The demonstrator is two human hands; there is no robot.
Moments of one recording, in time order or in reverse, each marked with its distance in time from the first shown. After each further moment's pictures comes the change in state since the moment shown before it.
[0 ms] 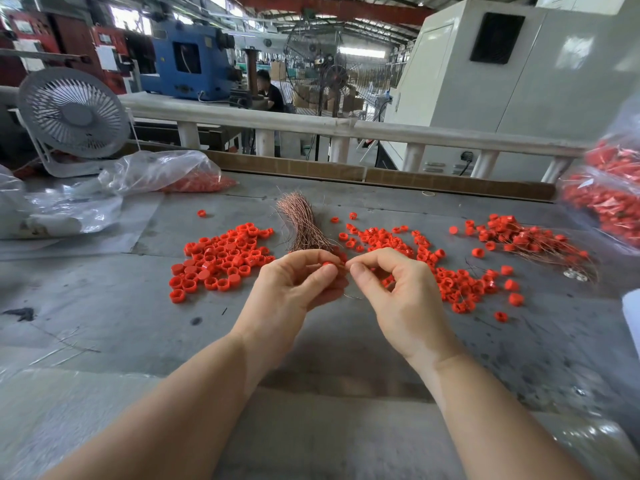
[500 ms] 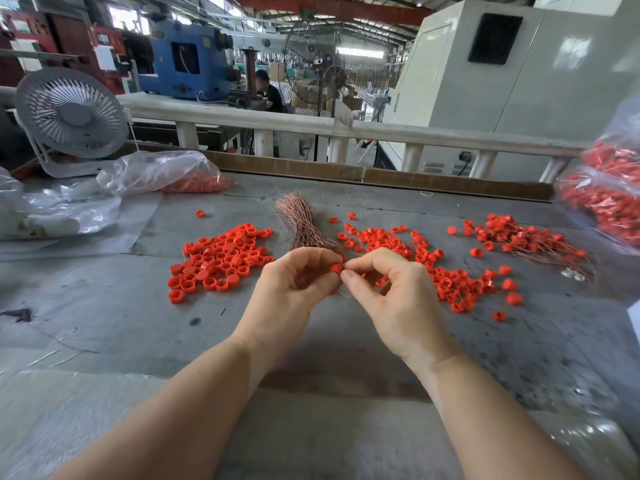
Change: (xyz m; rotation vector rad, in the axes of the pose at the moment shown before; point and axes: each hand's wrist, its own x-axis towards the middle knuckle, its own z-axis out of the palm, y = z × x) left_hand -0.004 0.005 0.001 0.228 -0.008 0.152; right_hand -0.001 0.001 0.001 -0.027 -0.027 -0.064
